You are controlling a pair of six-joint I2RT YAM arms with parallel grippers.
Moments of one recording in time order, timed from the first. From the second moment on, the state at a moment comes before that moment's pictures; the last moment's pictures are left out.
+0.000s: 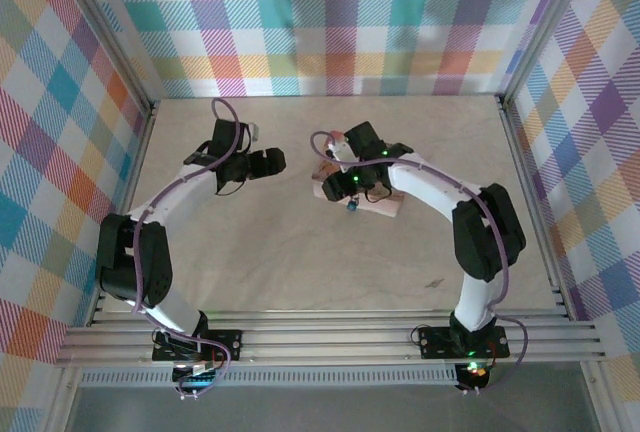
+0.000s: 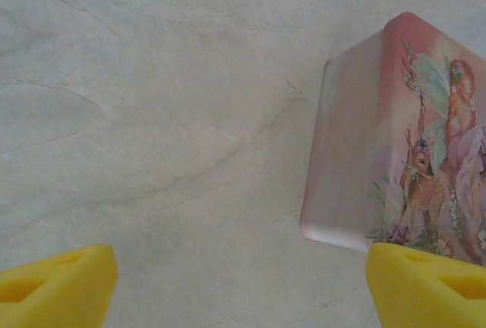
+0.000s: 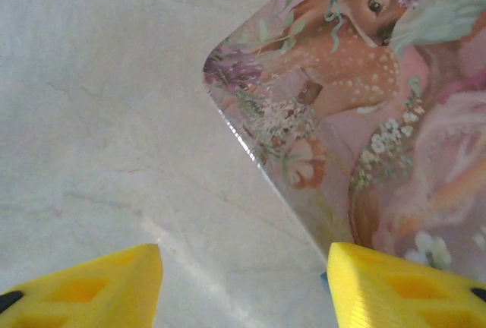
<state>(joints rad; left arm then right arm) -0.25 1.60 1.17 -0.41 0.21 -0.42 0.58 1.77 1.37 -0.60 -0.27 0.07</state>
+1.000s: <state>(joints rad) -0.40 2.14 1.67 -0.48 0.55 -0.56 0.17 1.75 1.19 -0.58 -0.39 0.57</state>
